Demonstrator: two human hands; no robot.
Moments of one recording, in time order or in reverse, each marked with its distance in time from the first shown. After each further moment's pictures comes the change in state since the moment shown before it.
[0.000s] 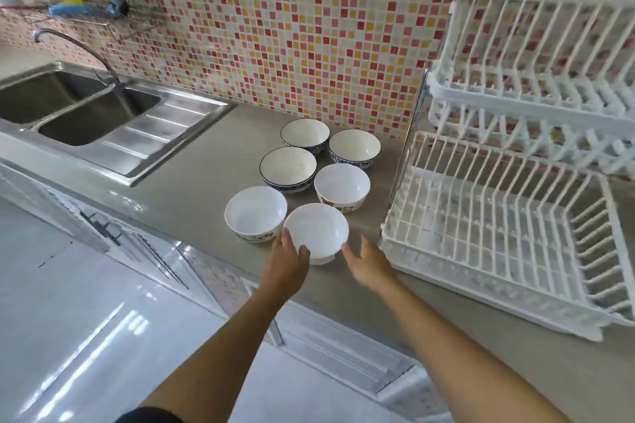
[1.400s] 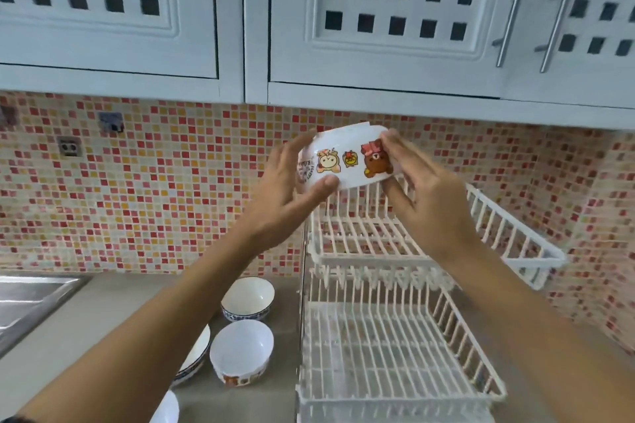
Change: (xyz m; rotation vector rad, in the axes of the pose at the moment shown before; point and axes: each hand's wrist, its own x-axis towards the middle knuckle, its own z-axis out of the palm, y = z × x) left_hand 0.003 0.304 -0.179 -0.419 -0.007 1.256; right_hand -0.151 -0.106 -0.305 -0.387 1.311 -0.761
